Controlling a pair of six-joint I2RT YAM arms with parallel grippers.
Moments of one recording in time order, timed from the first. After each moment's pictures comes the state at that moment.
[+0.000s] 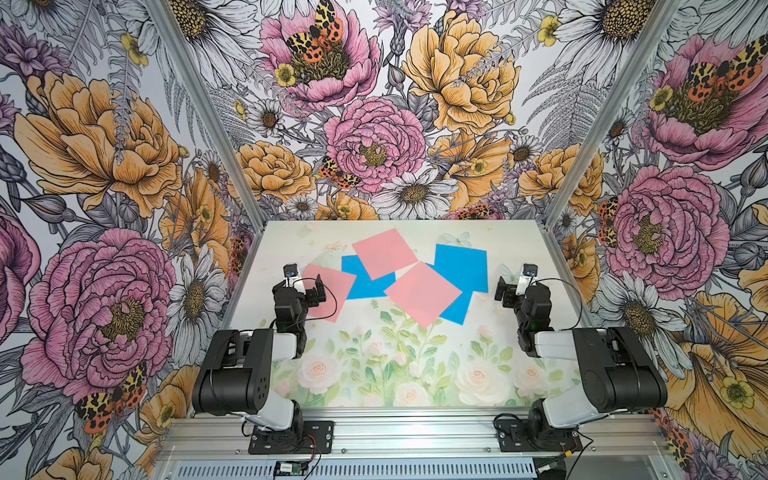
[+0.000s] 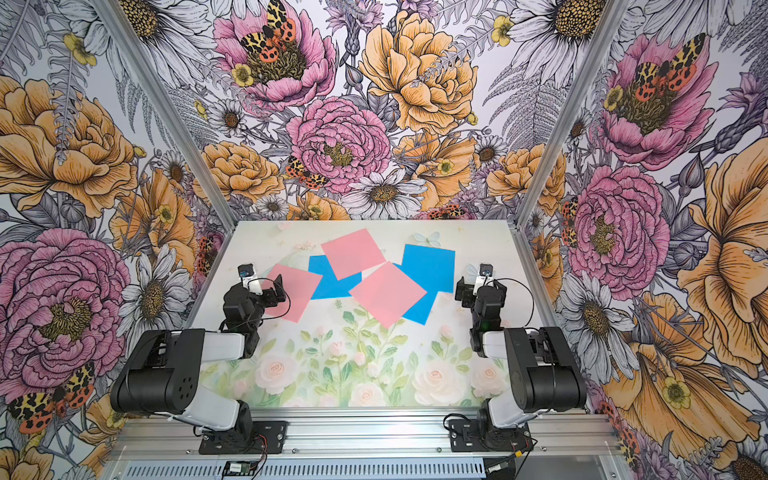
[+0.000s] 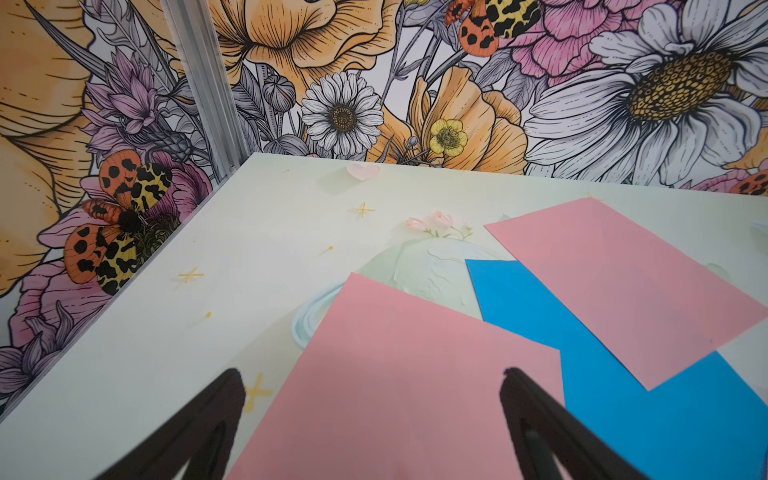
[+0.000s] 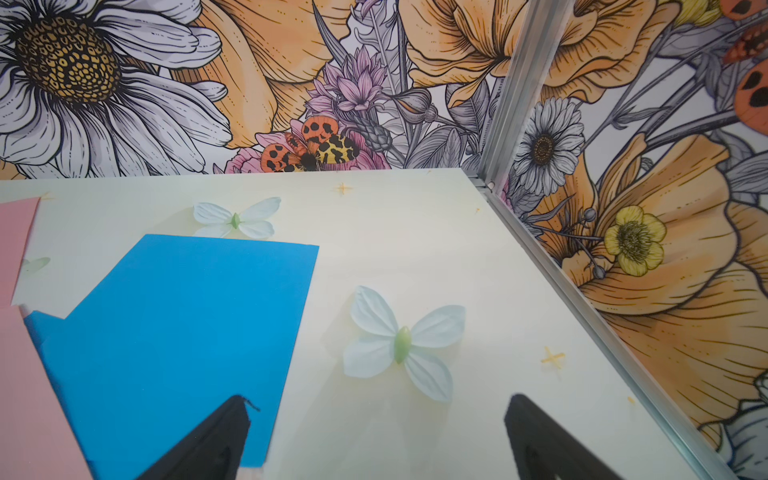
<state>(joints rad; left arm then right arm) 0.01 1.52 0.38 0.86 -0.08 -0.06 0.00 1.52 0.38 0.83 0.16 0.01</state>
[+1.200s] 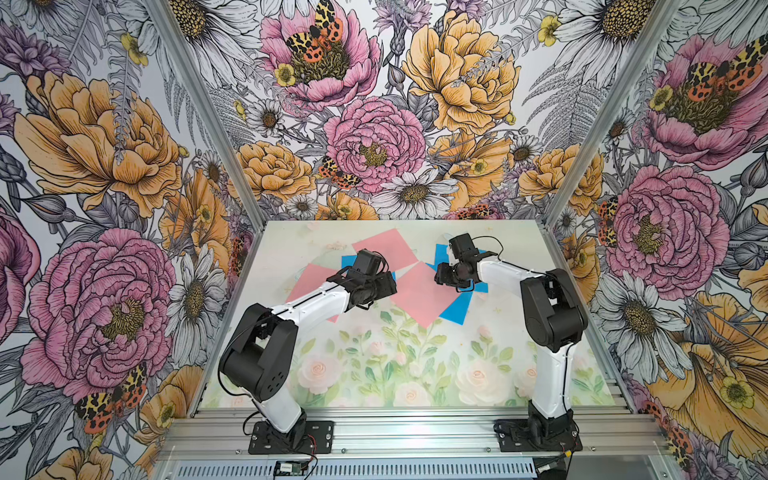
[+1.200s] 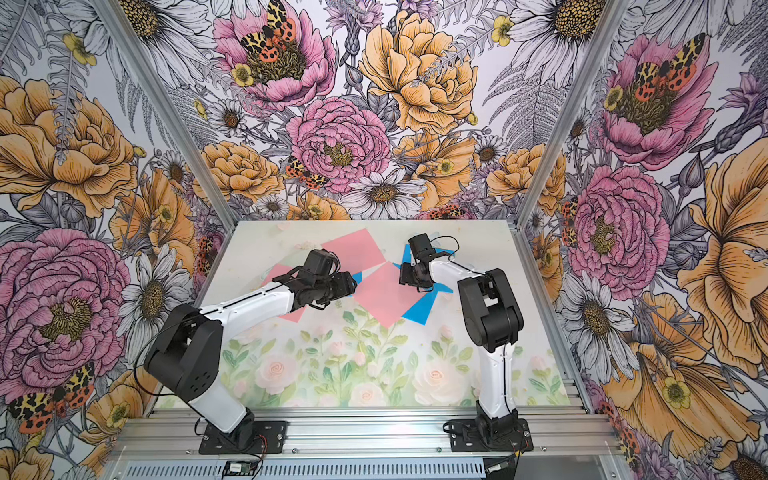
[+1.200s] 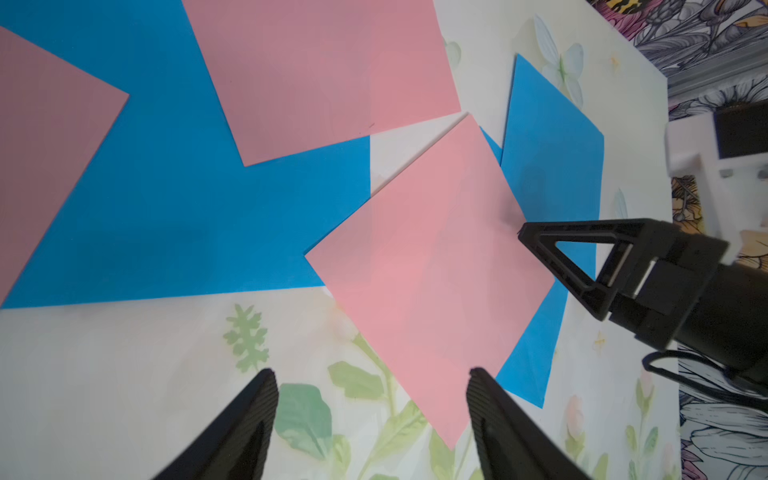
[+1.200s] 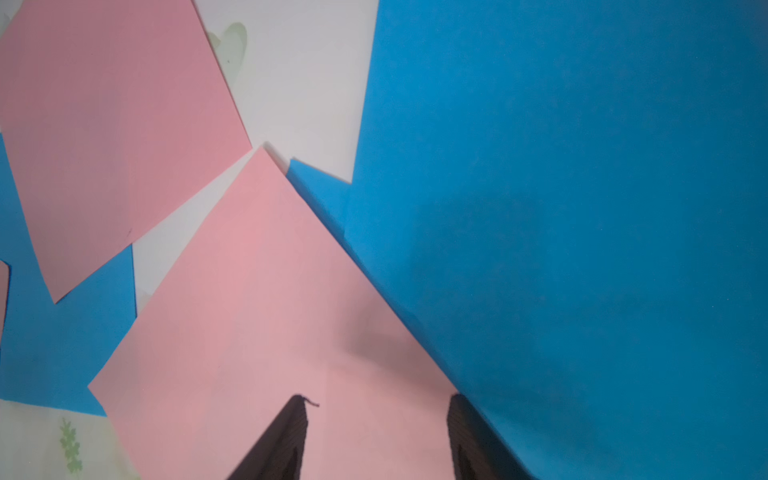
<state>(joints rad) -0.53 1.69 1.10 -0.32 0.04 -0.77 0.33 2.05 1.42 -0.45 -0.16 0.43</state>
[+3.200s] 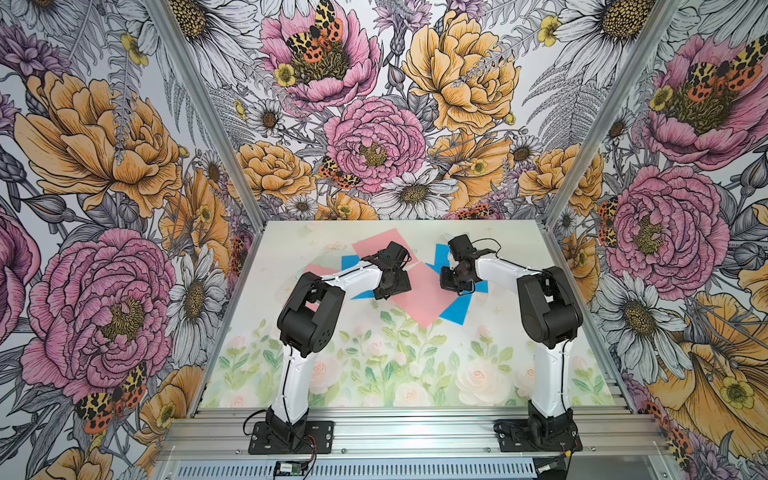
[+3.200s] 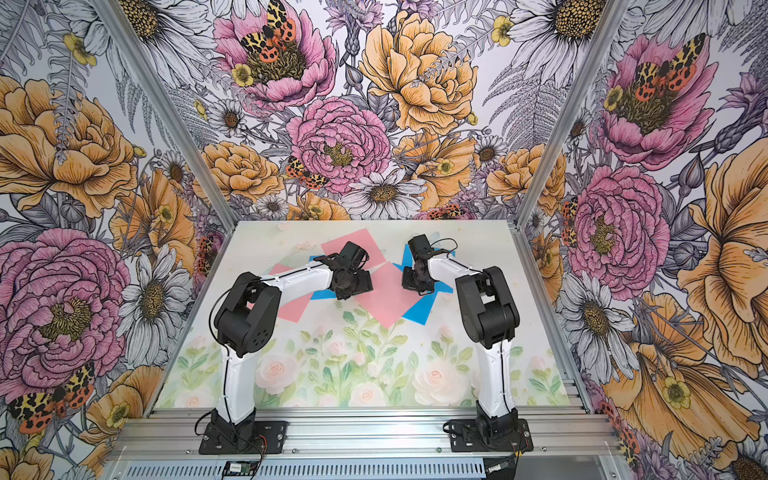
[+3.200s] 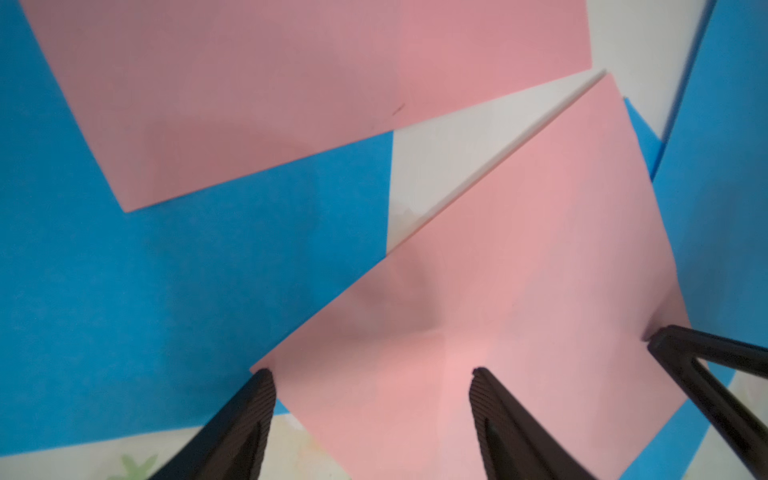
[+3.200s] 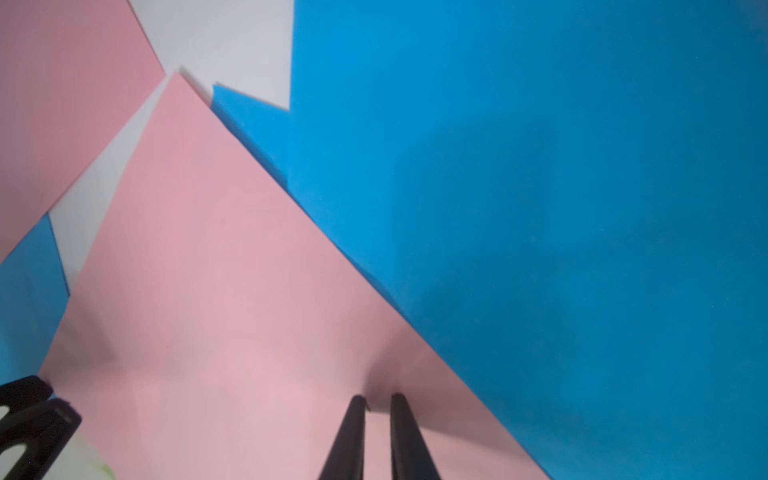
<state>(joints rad) -0.57 2.12 1.53 -0.58 -0.04 -0.76 0.33 2.08 1.46 -0.58 -0.17 0.45</state>
